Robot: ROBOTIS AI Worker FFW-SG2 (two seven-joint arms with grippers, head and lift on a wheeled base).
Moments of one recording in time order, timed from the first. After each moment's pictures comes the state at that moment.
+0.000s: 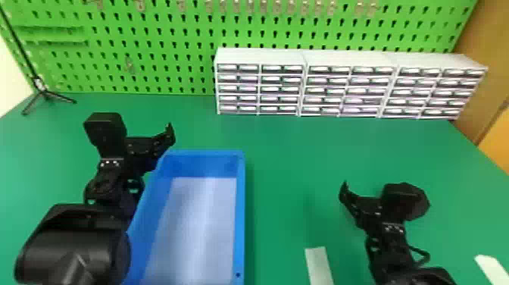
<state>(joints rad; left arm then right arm) -0.09 0.09 -0.01 -1.67 0.11 0.15 0.05 0.00 -0.12 0.07 -1.38 -0.09 -0.13 -0.24</state>
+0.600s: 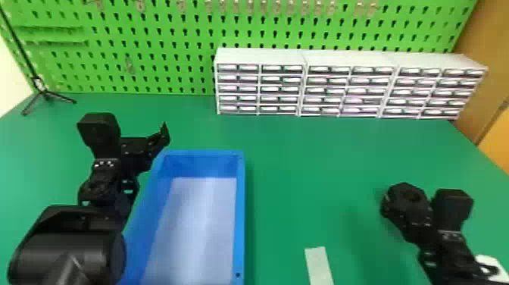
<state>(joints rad) -0.08 0.09 0.01 -1.68 0.10 0.15 0.05 0.08 -0.15 -0.18 -1.52 -0.06 0.10 0.04</state>
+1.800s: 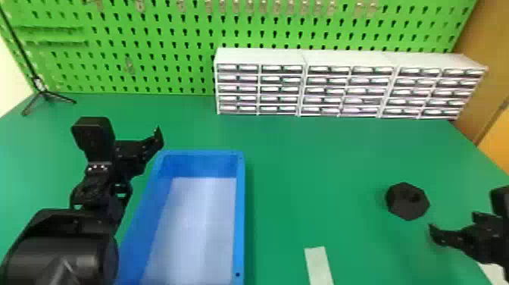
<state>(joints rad) -0.06 0.12 0.02 -1.68 0.09 0.15 0.05 0.15 -0.40 -0.31 -1.68 0.00 0.51 0.49</state>
